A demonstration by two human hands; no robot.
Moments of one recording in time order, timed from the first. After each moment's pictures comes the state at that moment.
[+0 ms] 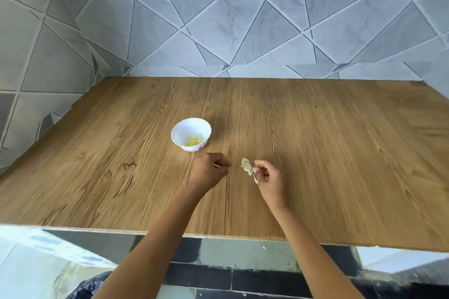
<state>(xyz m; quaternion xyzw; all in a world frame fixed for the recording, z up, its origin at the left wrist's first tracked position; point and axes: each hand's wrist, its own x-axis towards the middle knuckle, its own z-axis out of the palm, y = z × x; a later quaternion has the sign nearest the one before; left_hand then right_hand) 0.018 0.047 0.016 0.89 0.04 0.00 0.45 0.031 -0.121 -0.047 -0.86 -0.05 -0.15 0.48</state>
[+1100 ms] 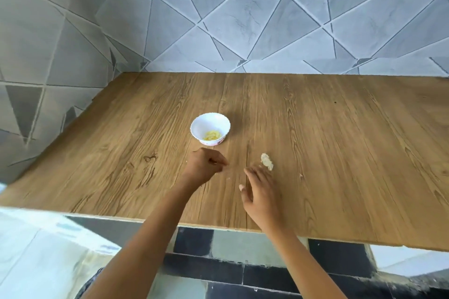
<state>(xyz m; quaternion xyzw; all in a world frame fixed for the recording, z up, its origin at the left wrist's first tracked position) 0.004 0.105 0.026 0.92 0.04 -0.02 0.39 -0.021 -0.067 -0.055 -0.94 -0.16 -0.17 0.25</state>
